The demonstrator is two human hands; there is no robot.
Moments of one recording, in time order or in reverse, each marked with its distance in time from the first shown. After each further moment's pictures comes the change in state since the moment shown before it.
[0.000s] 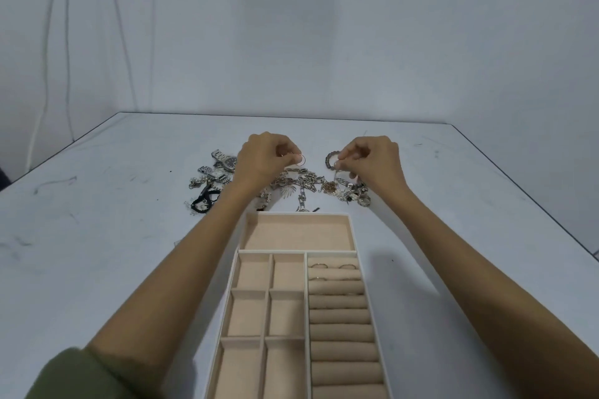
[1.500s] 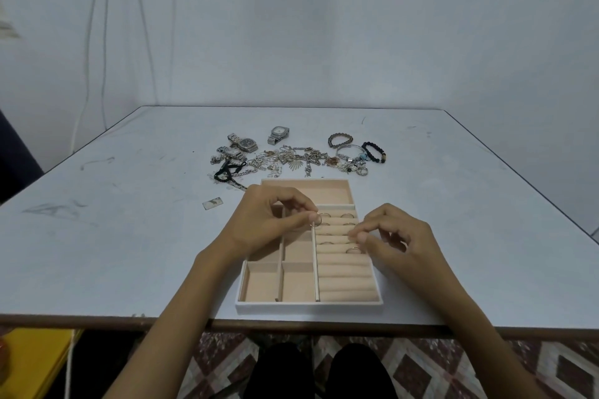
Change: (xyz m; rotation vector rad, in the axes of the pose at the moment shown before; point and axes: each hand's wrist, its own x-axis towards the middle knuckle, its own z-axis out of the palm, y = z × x) left_hand -0.169 0.028 -0.027 -0.548 -0.208 0.204; right_hand -0.208 -0.018 -0.034 0.158 -0.146 -0.175
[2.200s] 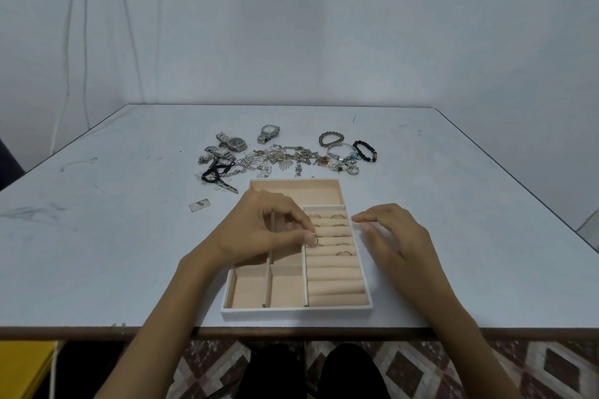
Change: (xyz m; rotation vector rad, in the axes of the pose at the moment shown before) left_hand -0.001 0.017 0.000 0.084 -0.168 0.078; right_hand -0.004 0.017 0.001 -0.342 0.131 0.027
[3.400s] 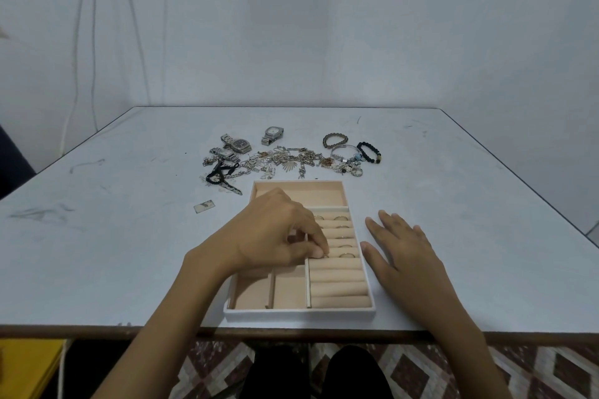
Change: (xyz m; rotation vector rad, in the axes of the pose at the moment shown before) left_hand 0.009 0.031 0.000 0.549 -0.299 0.049; right_hand -0.007 0.003 0.001 -0.505 -0.310 0.135
